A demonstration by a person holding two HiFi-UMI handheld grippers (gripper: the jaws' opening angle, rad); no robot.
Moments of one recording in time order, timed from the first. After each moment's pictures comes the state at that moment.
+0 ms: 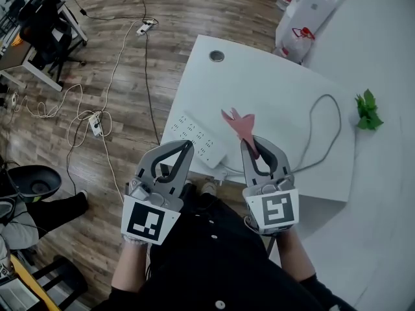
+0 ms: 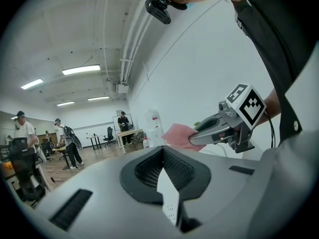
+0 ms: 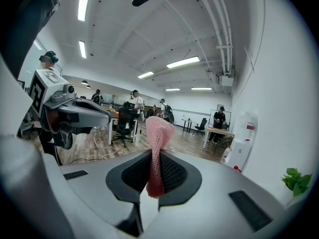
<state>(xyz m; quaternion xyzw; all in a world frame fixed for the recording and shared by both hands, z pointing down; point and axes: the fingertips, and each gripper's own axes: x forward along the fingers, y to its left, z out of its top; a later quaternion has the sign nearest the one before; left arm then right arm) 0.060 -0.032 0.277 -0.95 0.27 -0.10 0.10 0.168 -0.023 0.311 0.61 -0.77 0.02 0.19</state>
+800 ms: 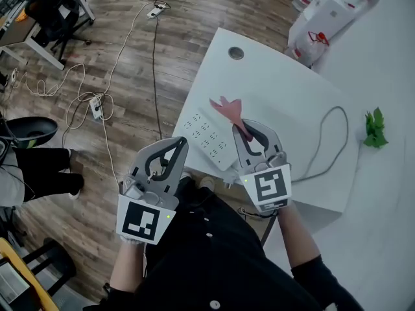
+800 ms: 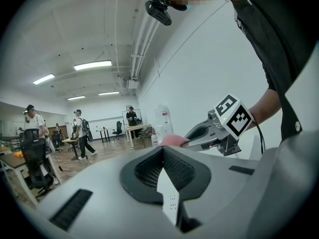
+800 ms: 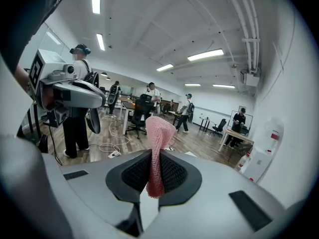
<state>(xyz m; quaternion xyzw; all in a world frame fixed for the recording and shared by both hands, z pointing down) 0.006 -0.077 0.298 -0.94 0.31 -0.11 0.07 0.116 -0.107 0.355 0.52 -0.82 0.00 0.25</state>
